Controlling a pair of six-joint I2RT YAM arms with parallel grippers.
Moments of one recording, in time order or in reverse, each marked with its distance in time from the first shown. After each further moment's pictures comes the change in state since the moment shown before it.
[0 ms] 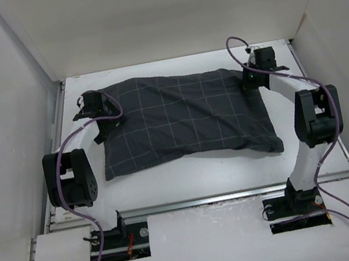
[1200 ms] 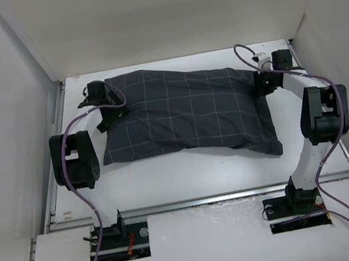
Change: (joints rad) left arm -0.010 0.222 0.192 0.031 0.048 0.045; right arm -0.149 0.058 0.010 -0.156 -0.211 -0.406
